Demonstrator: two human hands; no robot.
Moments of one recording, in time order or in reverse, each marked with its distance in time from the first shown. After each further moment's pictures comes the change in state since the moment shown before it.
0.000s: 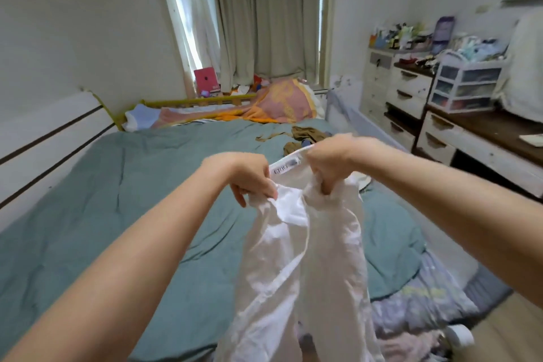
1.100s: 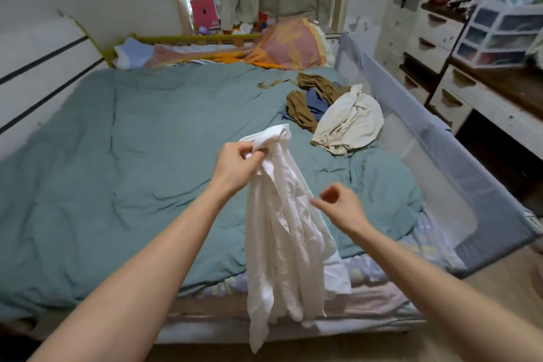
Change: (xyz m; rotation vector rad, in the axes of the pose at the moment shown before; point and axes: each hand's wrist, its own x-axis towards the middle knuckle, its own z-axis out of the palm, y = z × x) left_hand 0.078 -0.062 0.129 -0.765 0.767 0.119; right_hand 0.051 -0.070 0.228 1.382 0.420 0.507
